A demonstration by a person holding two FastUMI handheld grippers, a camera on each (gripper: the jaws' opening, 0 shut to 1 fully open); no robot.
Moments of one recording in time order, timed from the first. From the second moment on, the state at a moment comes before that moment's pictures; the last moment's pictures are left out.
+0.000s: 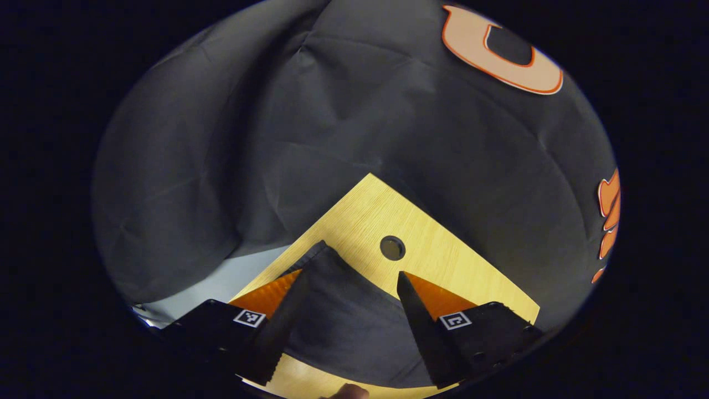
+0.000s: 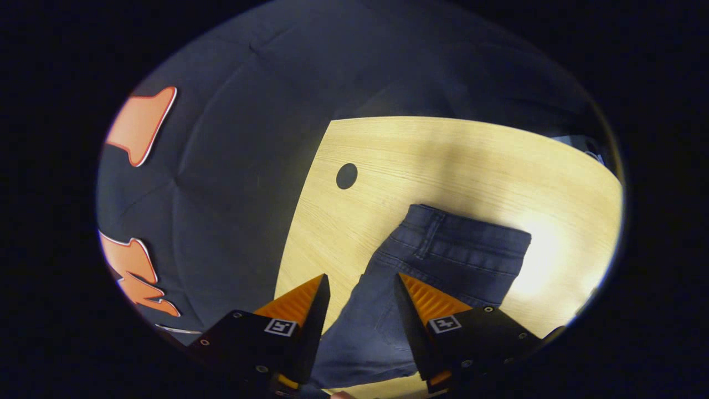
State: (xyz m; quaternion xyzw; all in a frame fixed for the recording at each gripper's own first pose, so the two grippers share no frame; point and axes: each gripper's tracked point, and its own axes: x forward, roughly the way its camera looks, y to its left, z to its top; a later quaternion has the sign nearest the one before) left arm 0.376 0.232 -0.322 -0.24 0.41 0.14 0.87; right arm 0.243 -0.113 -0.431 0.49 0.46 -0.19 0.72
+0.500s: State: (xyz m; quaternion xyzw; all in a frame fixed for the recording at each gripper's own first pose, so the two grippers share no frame) left arm 0.340 0.199 -0.267 -0.19 0.31 0.09 0.93; right arm 0.159 -0.149 -0.456 0.40 0.49 -0.23 0.74
